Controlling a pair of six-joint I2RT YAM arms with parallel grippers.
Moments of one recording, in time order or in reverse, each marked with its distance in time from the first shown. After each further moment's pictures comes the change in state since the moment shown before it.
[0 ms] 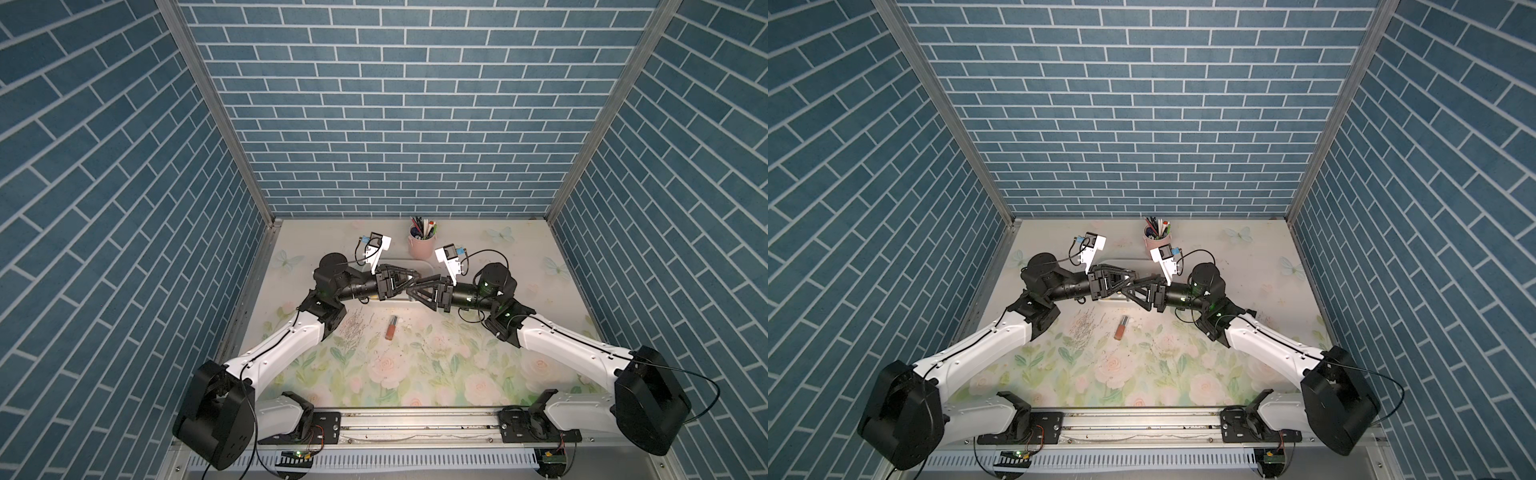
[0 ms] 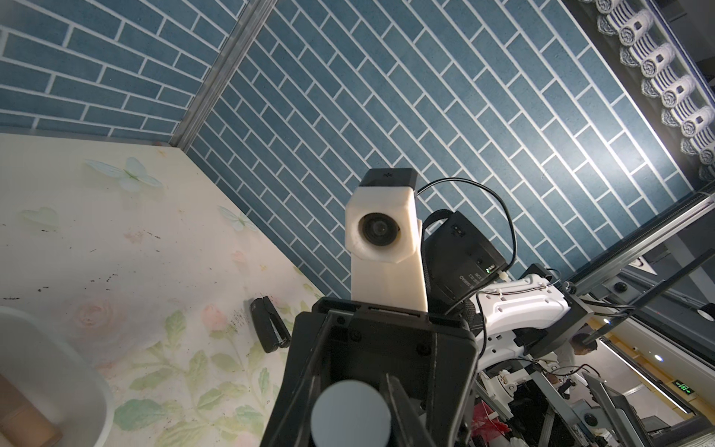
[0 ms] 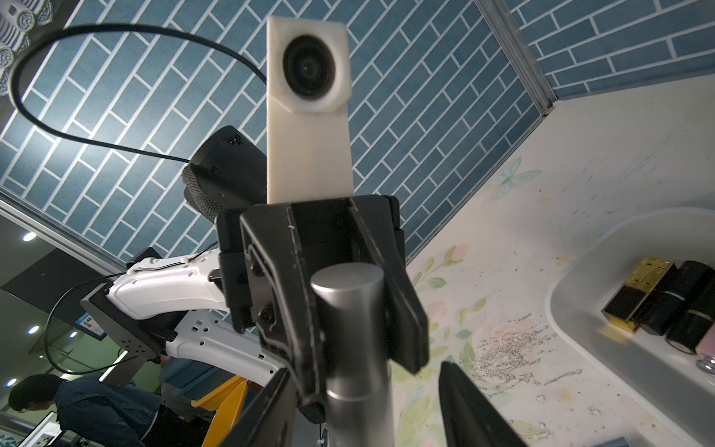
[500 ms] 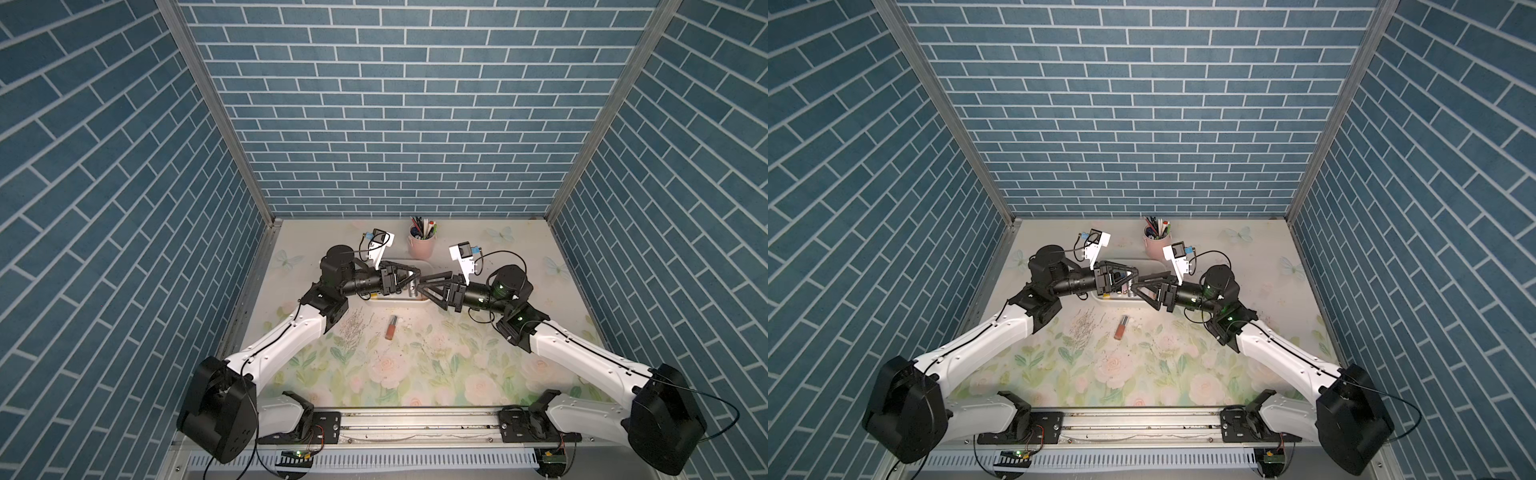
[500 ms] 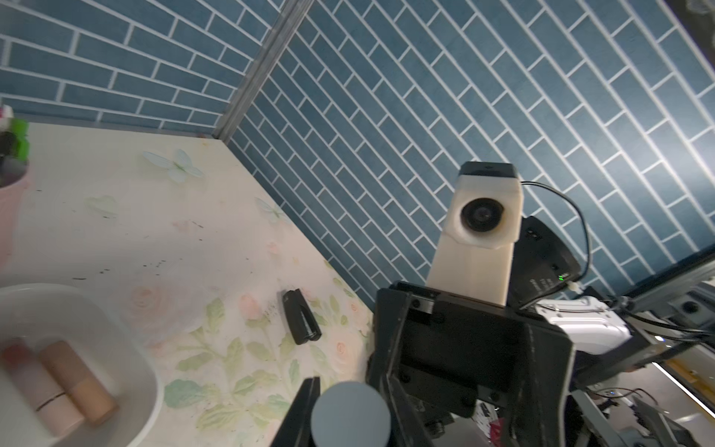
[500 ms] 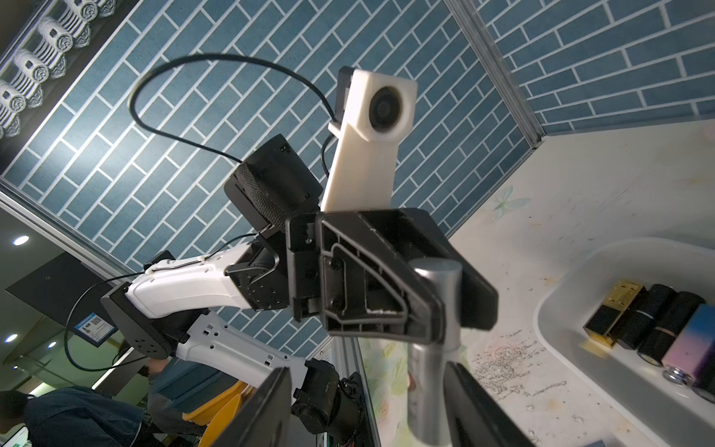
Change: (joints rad) left arm -0.003 0.043 0.116 -0.259 -0.112 0.146; right arm -0.061 -0.119 -0.053 -0.012 0.003 -0.005
